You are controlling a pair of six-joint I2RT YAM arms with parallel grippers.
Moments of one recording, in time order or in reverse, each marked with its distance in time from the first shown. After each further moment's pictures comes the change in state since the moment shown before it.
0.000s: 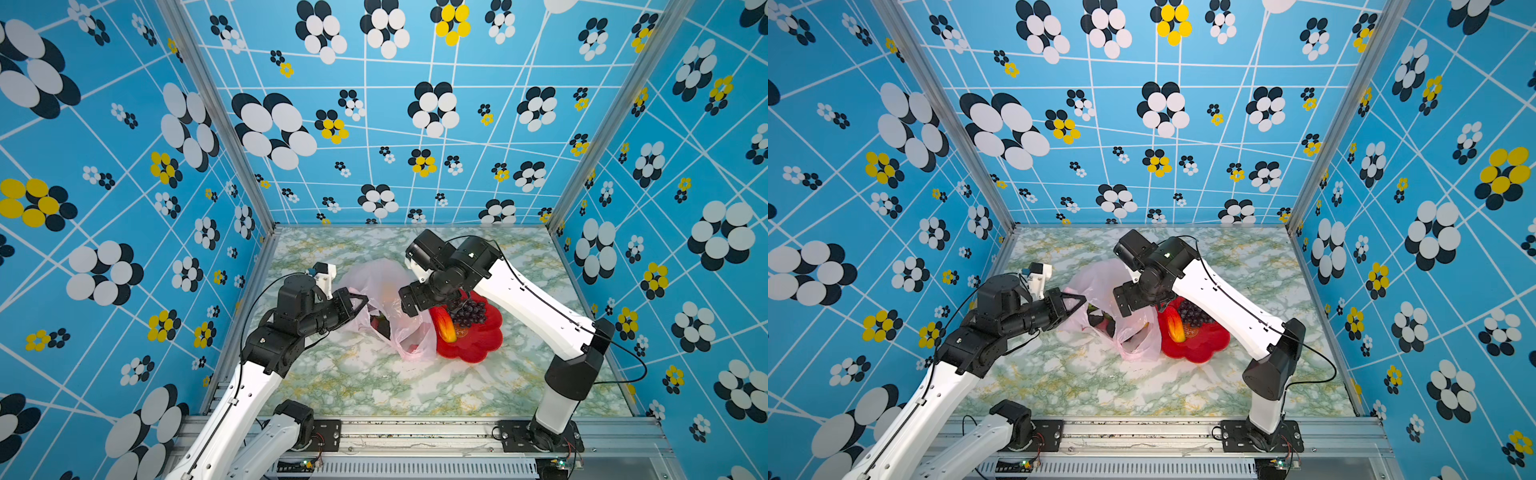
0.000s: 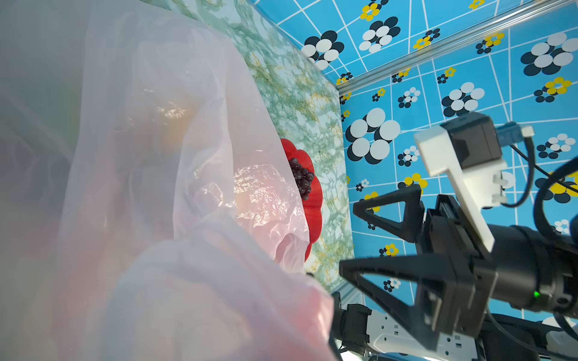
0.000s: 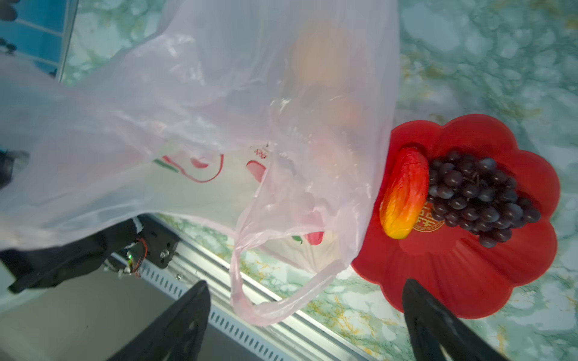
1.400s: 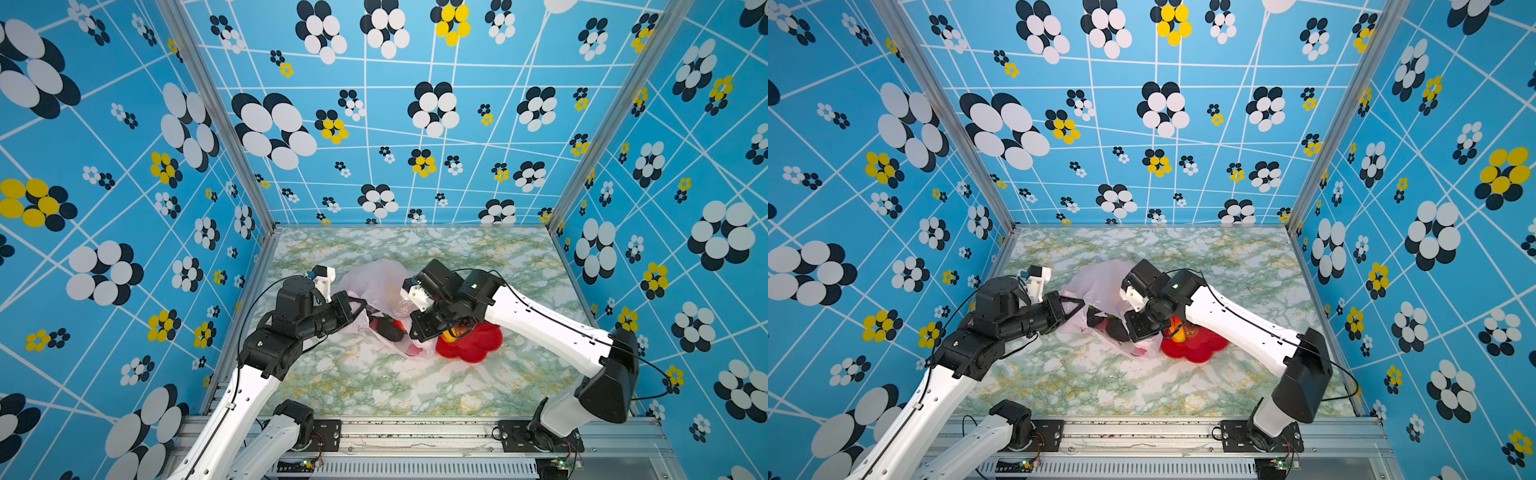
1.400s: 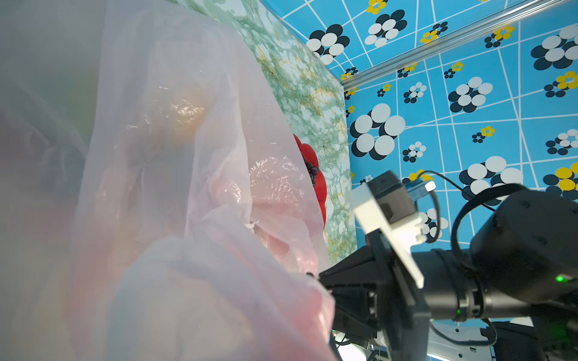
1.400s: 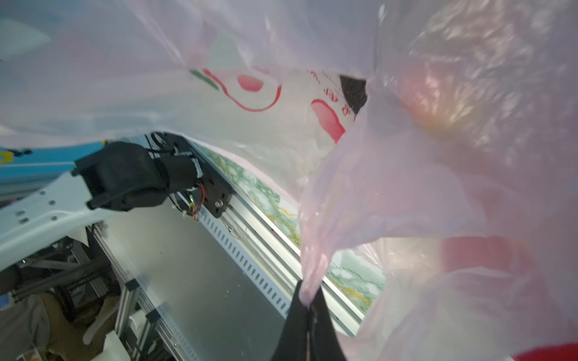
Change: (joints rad) left arm 0.000 -0.028 0.000 -0.062 -0.001 0.023; right arm -0.052 -0.251 -0.530 0.430 -0.259 0.092
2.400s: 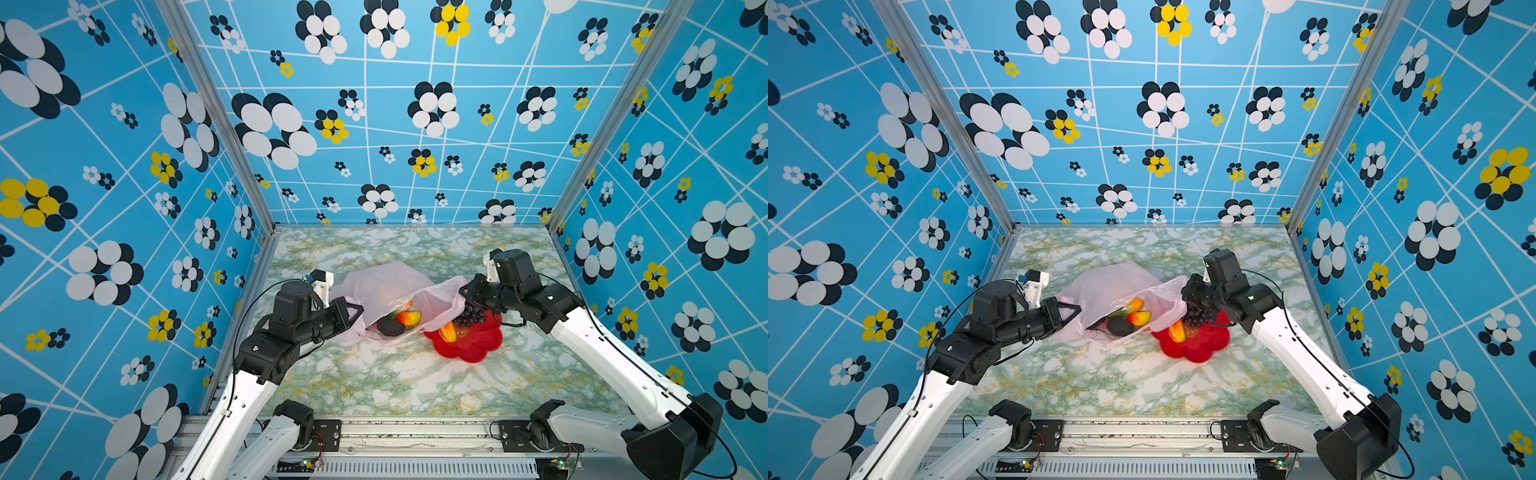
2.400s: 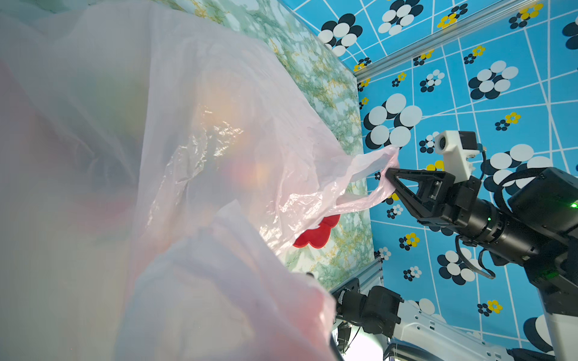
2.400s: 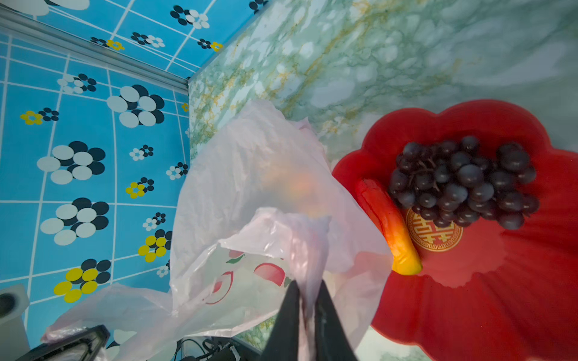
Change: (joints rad) left arm 0.001 -0.008 0.009 -0.072 -0.013 0.056; right arm -0.351 -0.348 -0.357 0.283 0.131 0.369
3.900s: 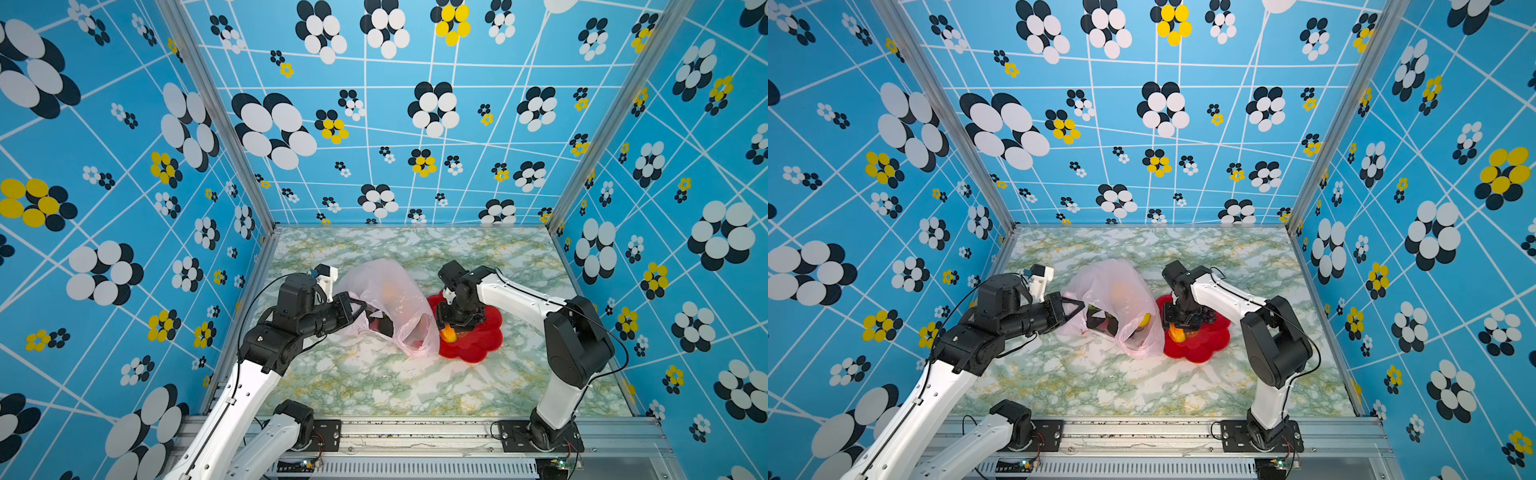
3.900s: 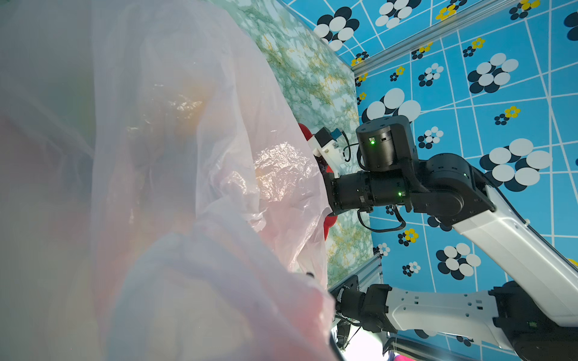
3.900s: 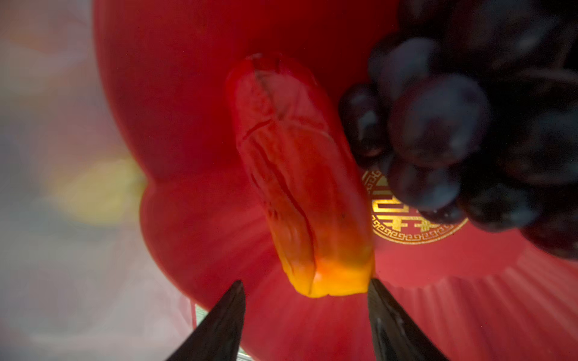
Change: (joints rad) left arm 0.000 0.047 0.034 0.010 0.018 0.020; right arm 0.068 0.632 0.185 -0.255 -0.020 -0.298
